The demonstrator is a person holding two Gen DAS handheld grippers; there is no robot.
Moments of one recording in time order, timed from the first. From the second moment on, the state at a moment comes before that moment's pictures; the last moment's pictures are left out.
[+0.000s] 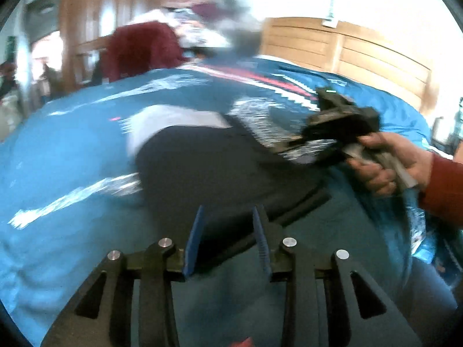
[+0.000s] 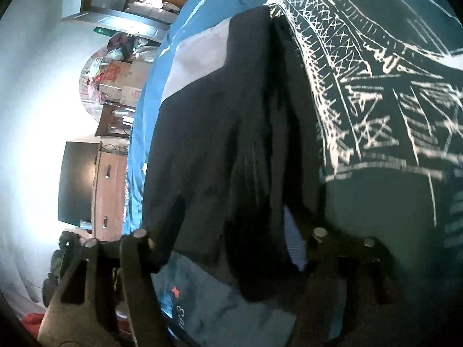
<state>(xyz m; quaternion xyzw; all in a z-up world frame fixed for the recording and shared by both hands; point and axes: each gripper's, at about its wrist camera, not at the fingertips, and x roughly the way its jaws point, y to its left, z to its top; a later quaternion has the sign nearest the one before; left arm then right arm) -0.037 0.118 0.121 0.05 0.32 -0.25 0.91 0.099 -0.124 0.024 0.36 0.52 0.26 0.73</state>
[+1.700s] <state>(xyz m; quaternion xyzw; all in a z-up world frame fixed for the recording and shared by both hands) 0.172 0.096 0.051 0.12 0.38 -0.20 0.90 0.031 -0.172 -0.027 0.36 0.44 0.25 0.79</state>
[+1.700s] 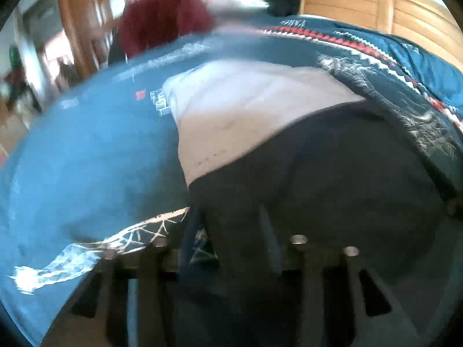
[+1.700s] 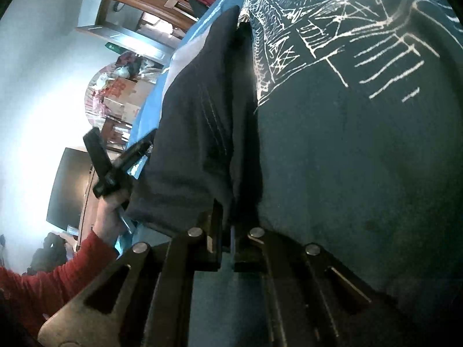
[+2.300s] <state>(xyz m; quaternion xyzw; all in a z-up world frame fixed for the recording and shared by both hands) 0.223 0.077 0.086 0.13 0.33 -0.24 0.90 0.016 -0.180 -0.026 0.37 0.42 0.26 0.79</state>
